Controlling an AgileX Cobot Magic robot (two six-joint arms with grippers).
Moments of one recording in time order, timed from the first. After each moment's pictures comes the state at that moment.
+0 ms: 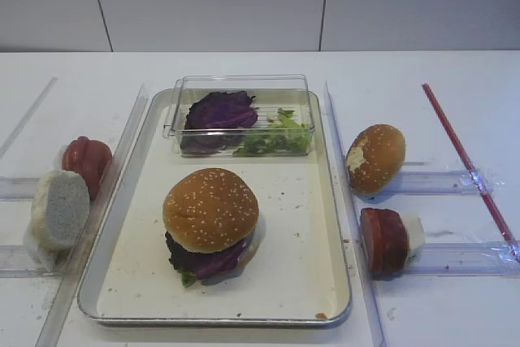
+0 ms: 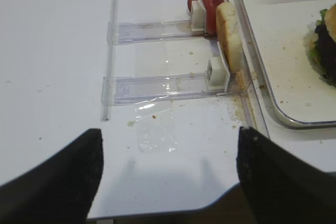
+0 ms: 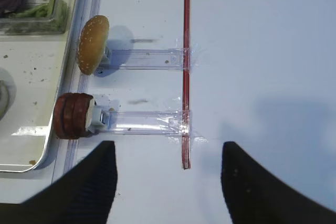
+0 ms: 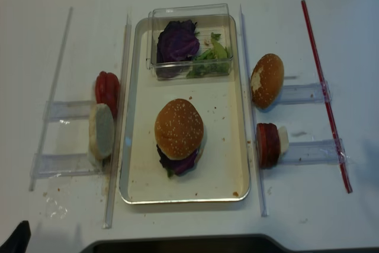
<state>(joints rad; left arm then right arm) 0.02 -0.02 -0.49 0.00 1.18 -0.01 -0.02 0.62 -0.96 0.14 1.27 -0.01</state>
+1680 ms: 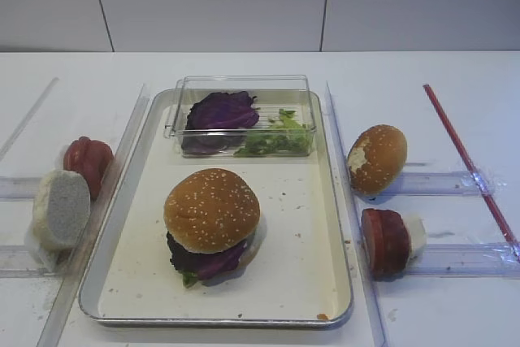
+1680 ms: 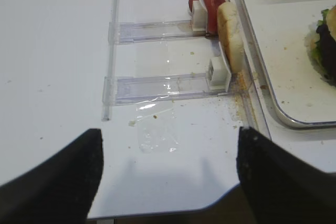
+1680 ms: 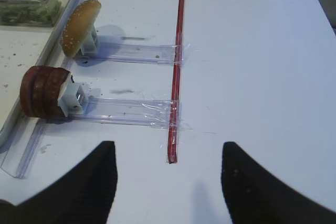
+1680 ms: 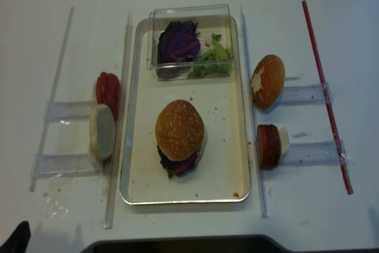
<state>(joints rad) 0.02 -0.02 -0.49 0.00 1.18 -0.01 -0.02 -0.02 -0.48 0.12 1.13 -0.07</state>
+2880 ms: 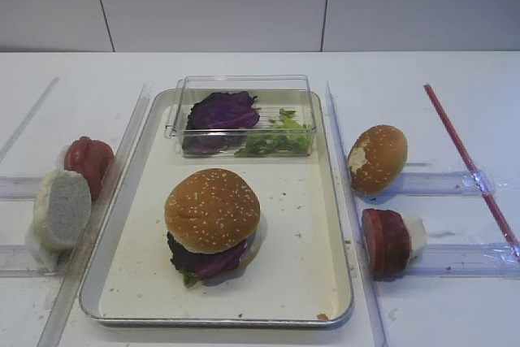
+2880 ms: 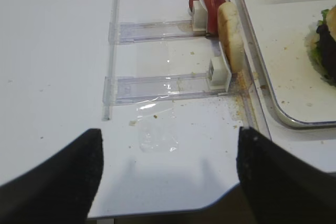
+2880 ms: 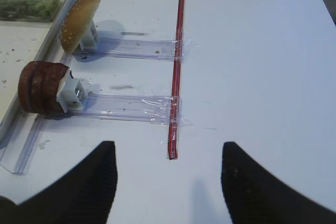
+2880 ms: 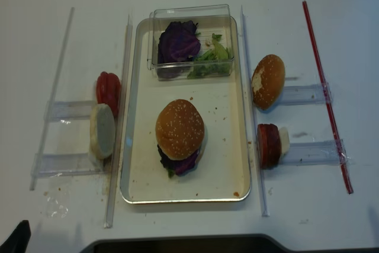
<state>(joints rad) 0.02 -0.02 -0.49 0.00 1.18 -0.01 -0.02 -0.02 -0.47 0.12 1.13 -0.07</state>
